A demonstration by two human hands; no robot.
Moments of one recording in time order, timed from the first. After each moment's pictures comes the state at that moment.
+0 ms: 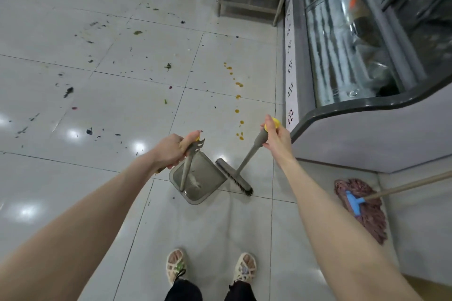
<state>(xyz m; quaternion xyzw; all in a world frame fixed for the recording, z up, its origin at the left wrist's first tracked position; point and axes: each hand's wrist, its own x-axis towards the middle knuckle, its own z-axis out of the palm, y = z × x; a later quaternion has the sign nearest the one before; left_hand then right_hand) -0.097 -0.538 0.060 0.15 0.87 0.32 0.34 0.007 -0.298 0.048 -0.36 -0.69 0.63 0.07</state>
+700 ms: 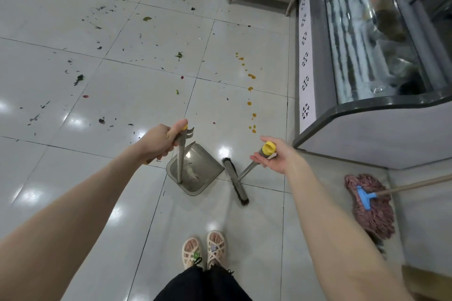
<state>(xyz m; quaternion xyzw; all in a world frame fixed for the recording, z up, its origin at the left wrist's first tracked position) -0.163 -0.655 0.045 0.09 0.86 0.36 0.34 -0.037 -0.377 0.014 -0.54 -0.35 0.76 -0.12</state>
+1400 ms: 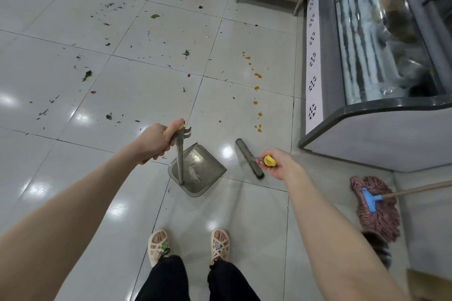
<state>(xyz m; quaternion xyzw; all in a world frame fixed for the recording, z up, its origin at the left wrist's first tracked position) -0.160 -0.686 0.048 0.09 0.87 0.36 0.32 -0.035 -0.402 -0.018 -0.55 -0.44 0.70 -0.12</state>
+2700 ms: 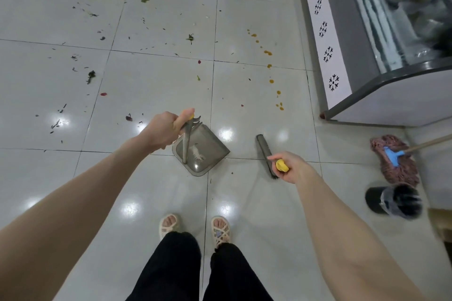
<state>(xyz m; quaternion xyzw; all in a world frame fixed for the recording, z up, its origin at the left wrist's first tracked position) -0.318 -0.911 0.024 0.19 0.87 0.32 0.34 -0.114 -0.659 -0.047 -0.64 -0.37 0.67 -0.10</state>
